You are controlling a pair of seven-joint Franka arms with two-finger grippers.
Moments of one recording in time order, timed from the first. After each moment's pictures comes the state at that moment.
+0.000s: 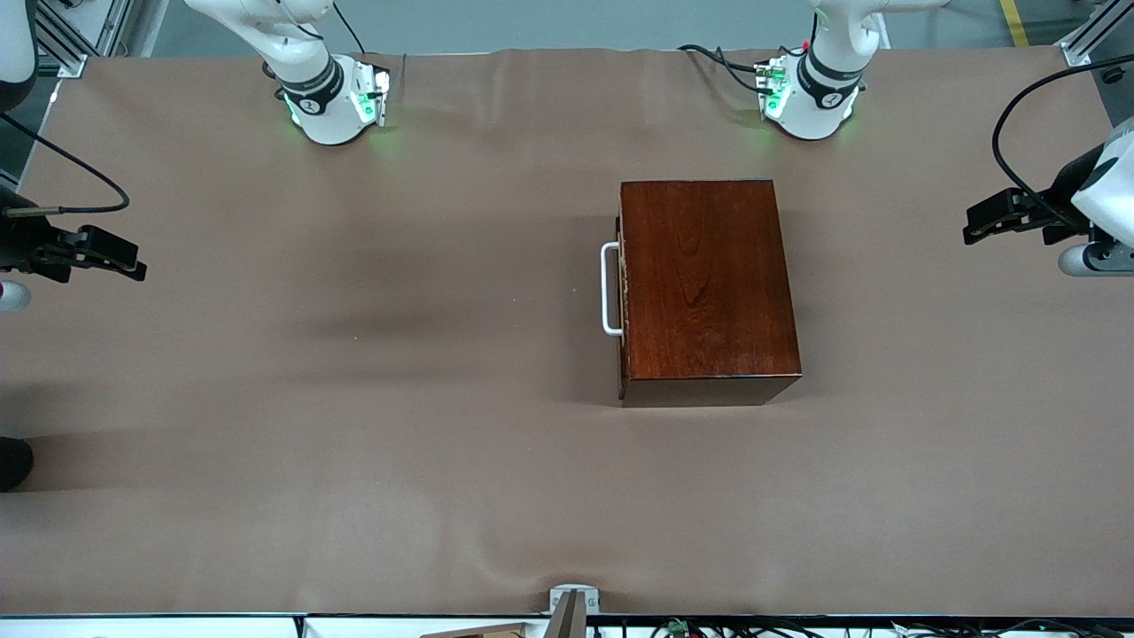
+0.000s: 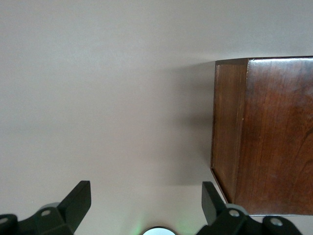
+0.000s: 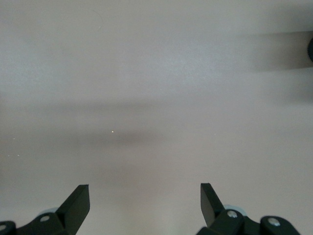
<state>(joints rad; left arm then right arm) 0.01 0.06 -0.04 -1.52 0.01 1.47 -0.01 -0.11 0.11 0.06 -1.50 0.00 1.55 -0.05</state>
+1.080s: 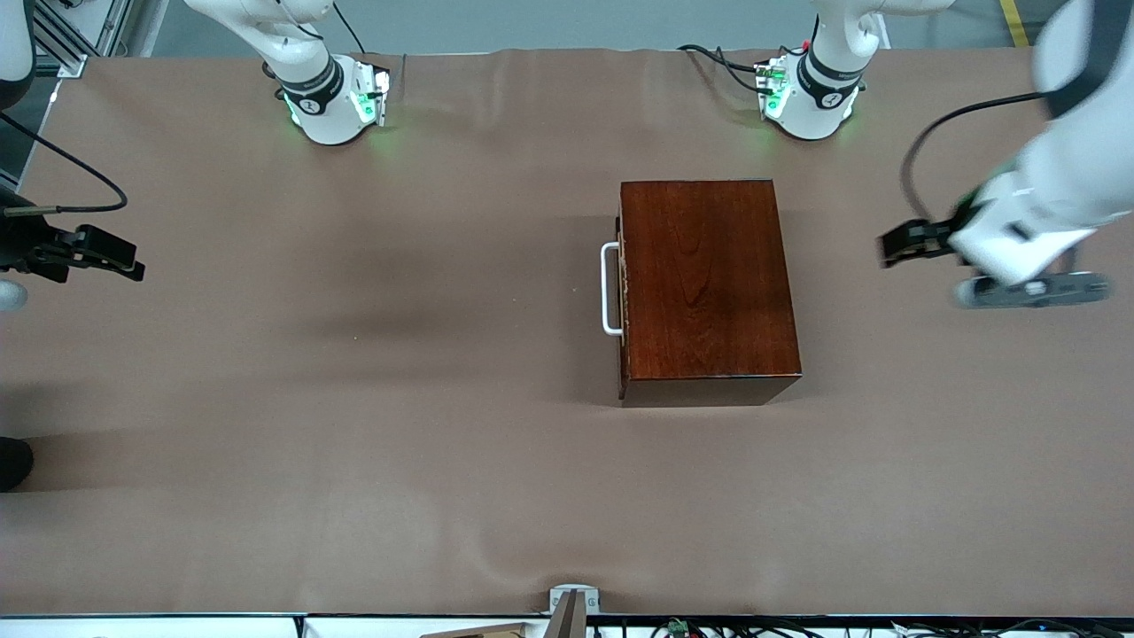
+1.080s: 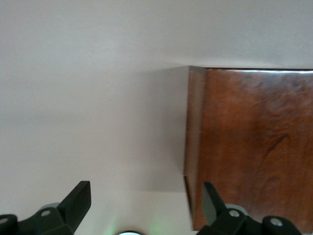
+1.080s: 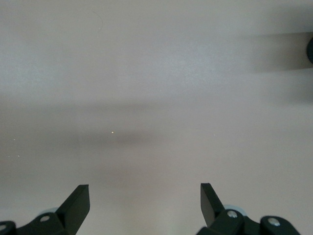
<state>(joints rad) -0.18 0.18 -0.07 -1.45 0.02 1.49 -0.28 -0.11 0.11 0.06 -1.50 0.00 1.55 -0.05</state>
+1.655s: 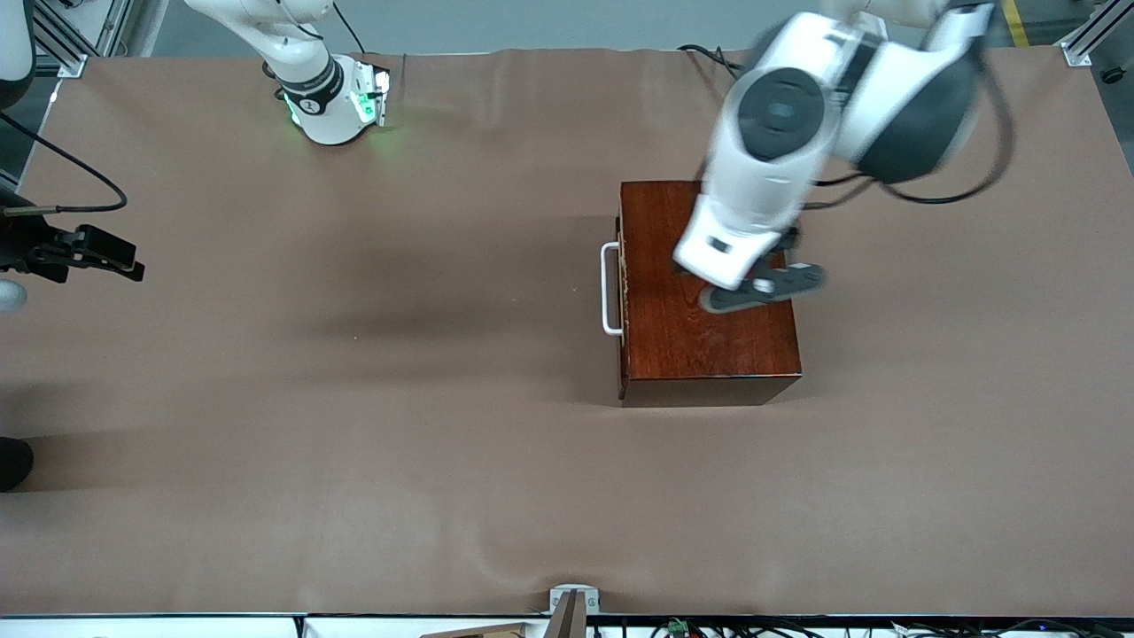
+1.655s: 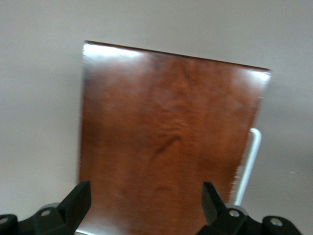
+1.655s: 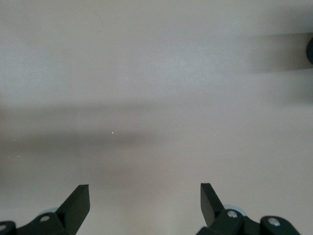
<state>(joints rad) -0.57 0.36 -0.07 -1.34 0.07 1.56 -0.82 -0.11 0.11 0.06 -1.50 0.00 1.56 -0.05</state>
